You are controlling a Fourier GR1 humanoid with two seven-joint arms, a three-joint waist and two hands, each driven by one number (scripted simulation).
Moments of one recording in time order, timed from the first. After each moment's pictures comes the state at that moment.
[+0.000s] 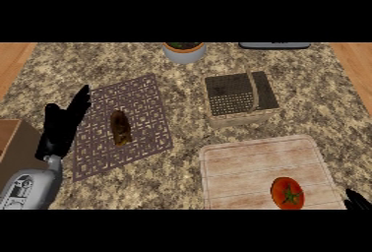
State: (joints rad) left arm -0.21 0.34 -0.07 -1.38 0.04 0.09 0.22; right arm 0.68 -0.14 -0.16 -2.05 0.67 0.08 -0.60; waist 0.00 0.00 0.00
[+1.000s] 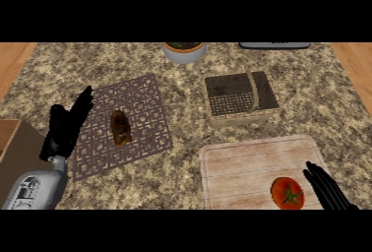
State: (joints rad) left arm -0.21 0.27 -0.01 -1.40 -0.05 0.05 0.24; right arm 0.48 -0.05 -0.08 -1.88 0.84 0.03 -0.54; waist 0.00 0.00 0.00
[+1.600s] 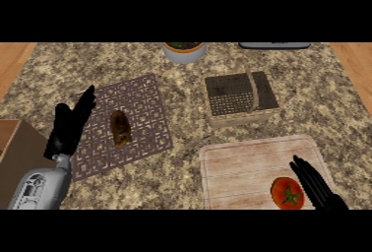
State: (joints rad) left arm -0.22 0.23 0.03 -1.37 -0.09 0.03 0.22; right arm 0.41 -0.04 -0.06 -1.76 0.88 0.01 -0.50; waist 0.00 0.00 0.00
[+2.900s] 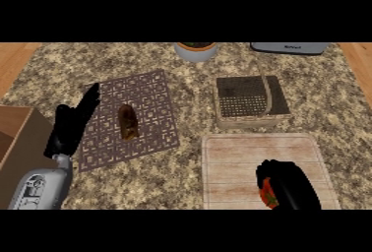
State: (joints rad) left arm -0.22 0.21 0.03 -1.42 -0.12 -0.04 0.23; right arm 0.22 -0.04 0.18 -1.71 1.35 0.00 -0.15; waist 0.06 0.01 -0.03
